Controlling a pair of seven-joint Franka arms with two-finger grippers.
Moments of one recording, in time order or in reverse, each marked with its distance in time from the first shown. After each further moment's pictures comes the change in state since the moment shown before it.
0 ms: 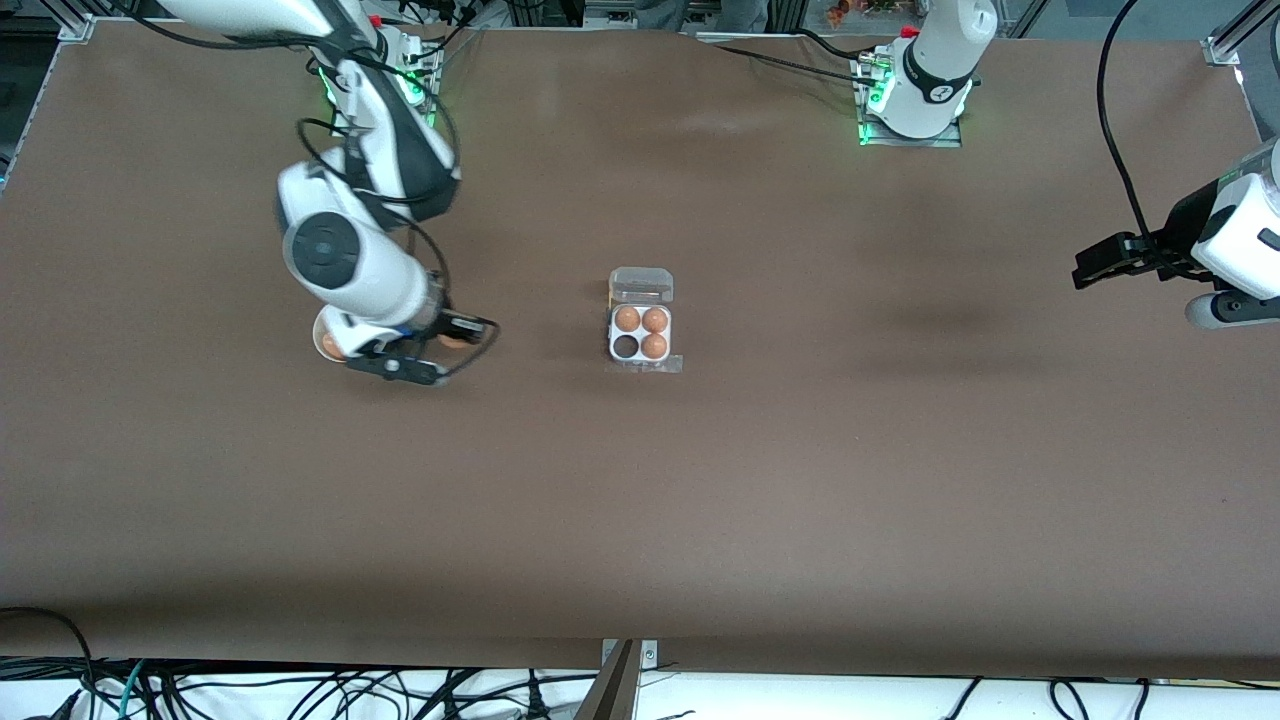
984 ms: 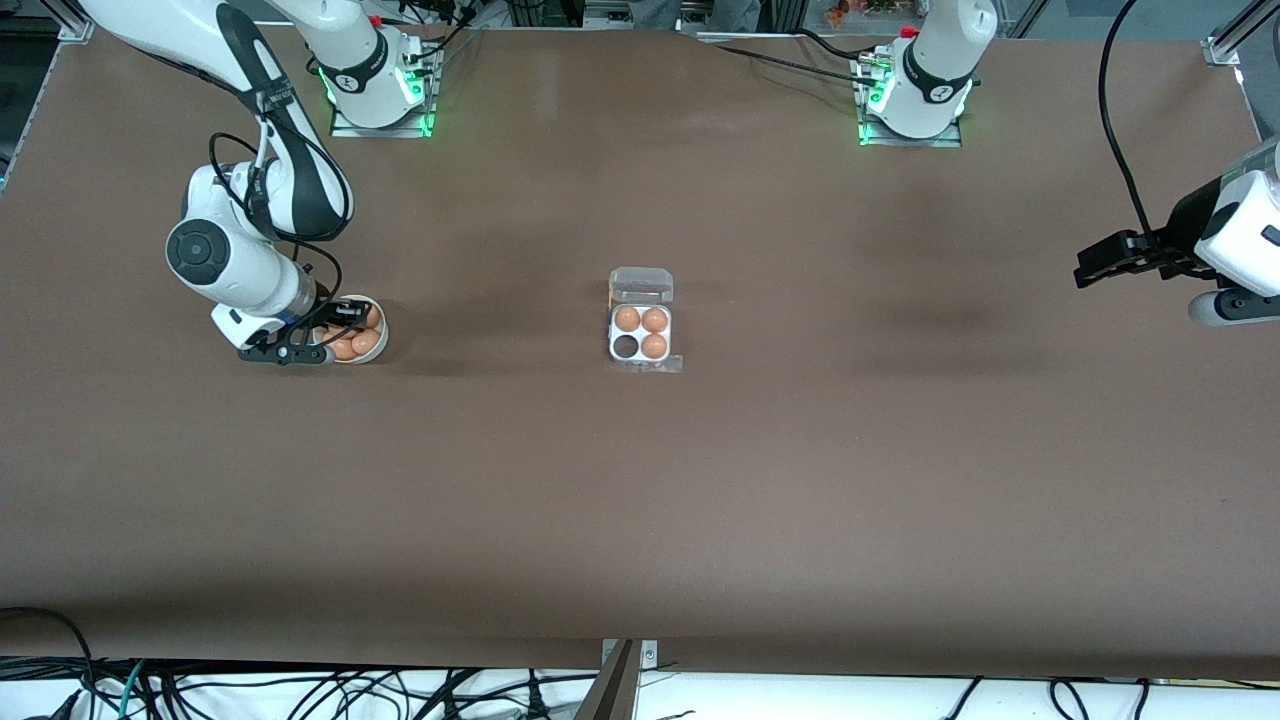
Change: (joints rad) left arm 0.000 -0.004 0.001 0.000 0.000 0.000 0.000; right arm -0.122 -0.166 -0.287 -0.502 -0.014 0.310 -0.613
